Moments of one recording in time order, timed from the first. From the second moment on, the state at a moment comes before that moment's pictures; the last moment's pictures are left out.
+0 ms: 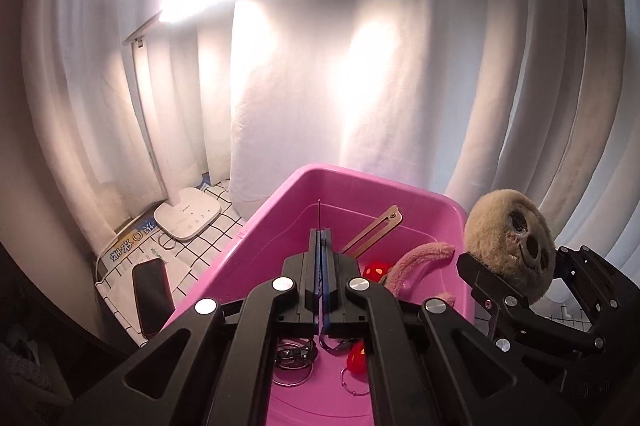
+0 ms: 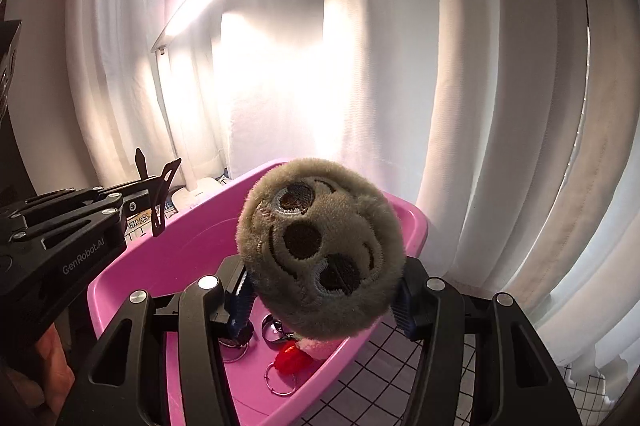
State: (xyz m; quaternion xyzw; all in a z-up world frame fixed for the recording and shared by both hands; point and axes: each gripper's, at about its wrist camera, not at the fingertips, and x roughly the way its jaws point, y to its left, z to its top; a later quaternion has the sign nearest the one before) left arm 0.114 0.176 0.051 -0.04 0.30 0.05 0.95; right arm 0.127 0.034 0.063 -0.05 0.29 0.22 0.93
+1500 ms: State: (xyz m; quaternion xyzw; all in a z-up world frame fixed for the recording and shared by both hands) left arm 0.129 0.239 -0.018 -0.10 0.41 0.10 0.90; right arm 0.171 0.089 0.009 -0.10 0.42 0.18 0.89
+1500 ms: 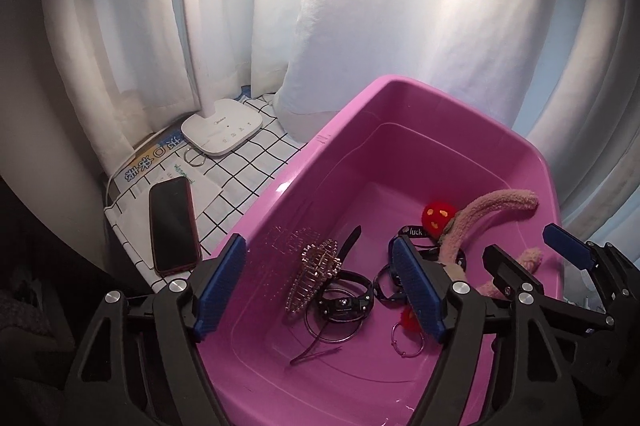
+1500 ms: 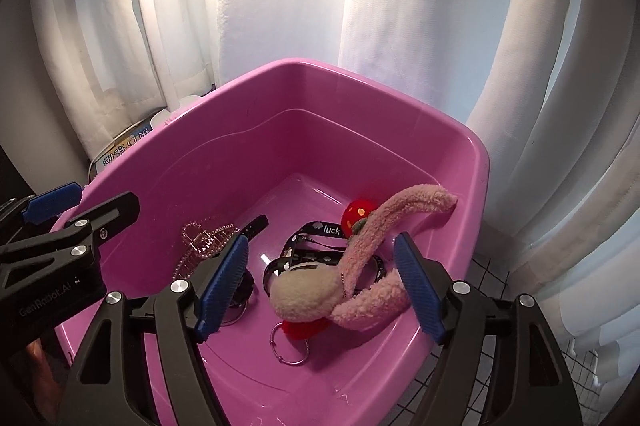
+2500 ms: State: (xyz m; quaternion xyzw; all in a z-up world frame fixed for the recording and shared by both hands) left arm 0.093 0.186 -0.009 -0.06 0.44 0.09 0.89; right arm 0.111 0.007 0.011 -0.02 0.44 0.10 0.89
